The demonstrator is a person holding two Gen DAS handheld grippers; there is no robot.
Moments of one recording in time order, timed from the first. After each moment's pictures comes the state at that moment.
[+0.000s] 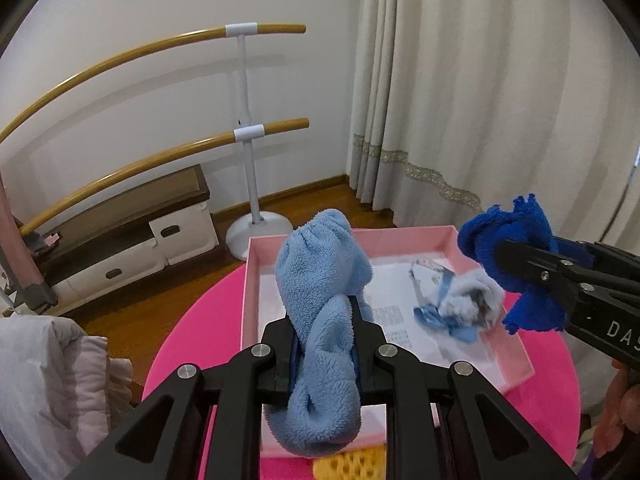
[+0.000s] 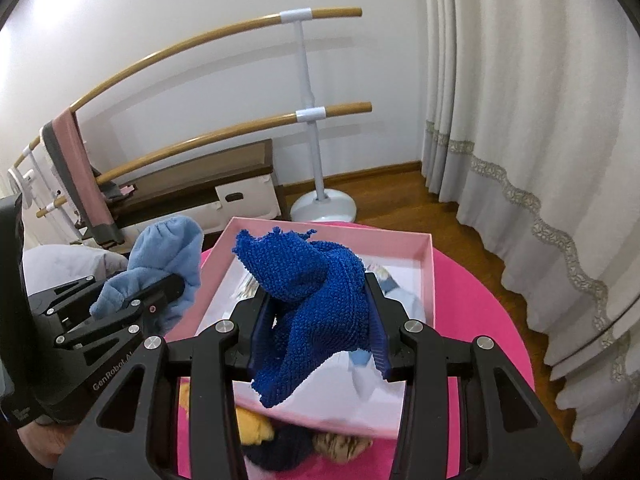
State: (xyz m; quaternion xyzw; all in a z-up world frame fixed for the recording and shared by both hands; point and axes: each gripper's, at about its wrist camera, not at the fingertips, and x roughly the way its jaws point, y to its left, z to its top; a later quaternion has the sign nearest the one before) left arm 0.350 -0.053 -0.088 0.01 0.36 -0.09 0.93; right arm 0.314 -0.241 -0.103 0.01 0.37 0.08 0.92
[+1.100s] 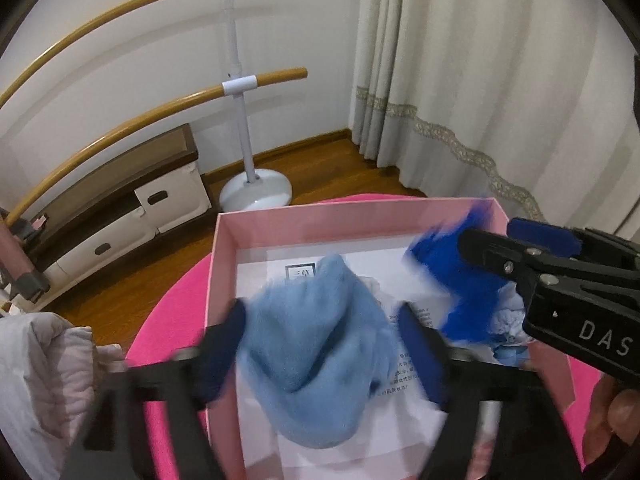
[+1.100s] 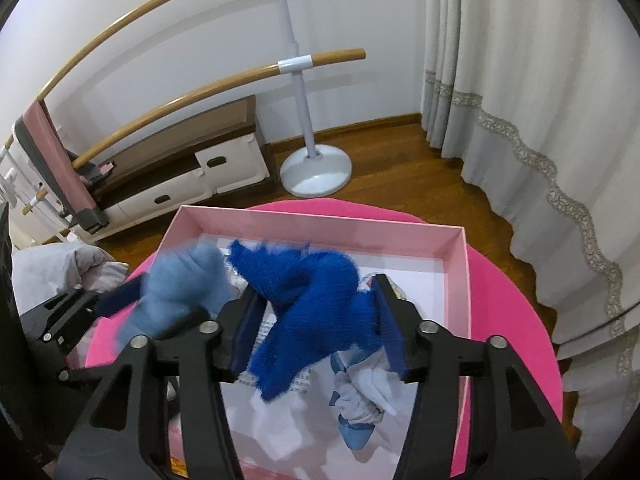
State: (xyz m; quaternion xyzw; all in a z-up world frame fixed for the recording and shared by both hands) left arm 0.511 -0.091 -0.125 0.03 0.44 -0.09 0.89; right arm 0.405 -0.249 -0.162 0.02 0.45 0.07 0.89
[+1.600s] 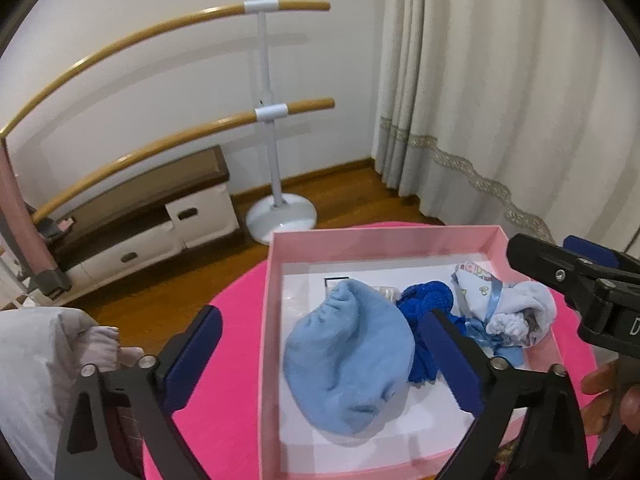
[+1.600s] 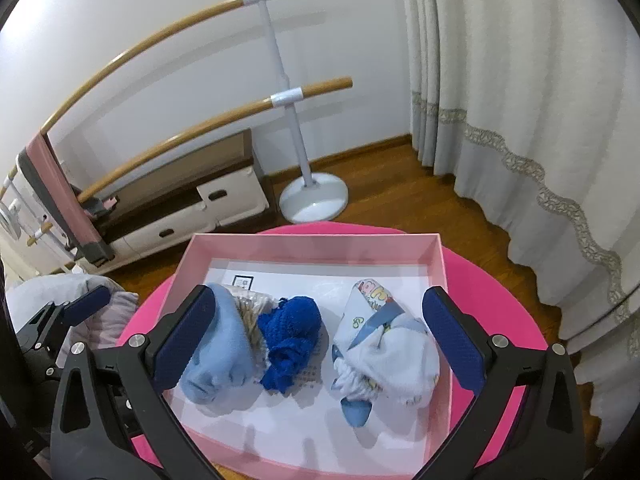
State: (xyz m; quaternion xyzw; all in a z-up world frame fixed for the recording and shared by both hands) left arm 0.434 -0.072 -0.106 0.02 0.39 -0.05 0.92; right arm 0.362 -0.259 -0.130 0.06 0.39 0.05 0.92
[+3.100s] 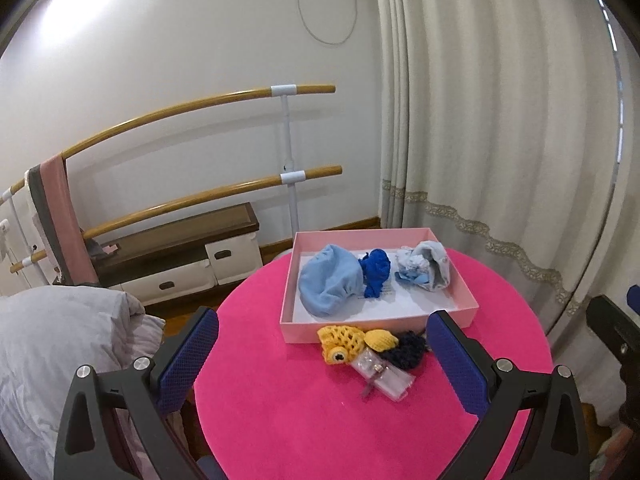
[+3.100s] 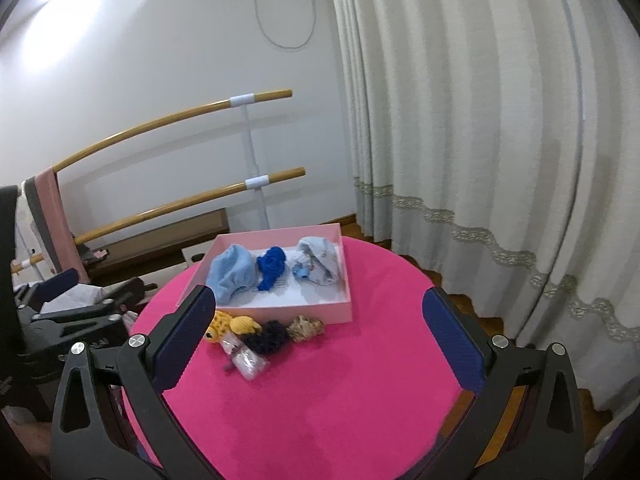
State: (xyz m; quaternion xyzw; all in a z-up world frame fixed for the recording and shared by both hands) left arm 0.022 -0.081 -0.071 0.03 0.28 -0.02 0.96; right arm 0.037 -0.269 -0.077 0.05 0.22 -0.05 0.97
